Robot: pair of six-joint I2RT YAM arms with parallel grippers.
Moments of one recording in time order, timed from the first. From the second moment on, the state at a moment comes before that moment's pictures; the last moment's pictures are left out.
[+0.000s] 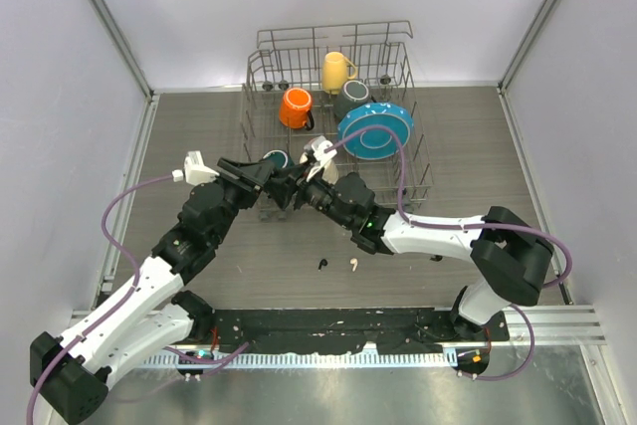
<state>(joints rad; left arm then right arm) -0.61 0.78 0.60 0.02 -0.34 -1.22 1.02 1.57 0.88 0.81 0.09 0.29</state>
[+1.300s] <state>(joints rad) -0.61 0.75 0.57 0.07 -0.32 -1.23 1.02 1.60 0.90 0.85 0.10 0.30</state>
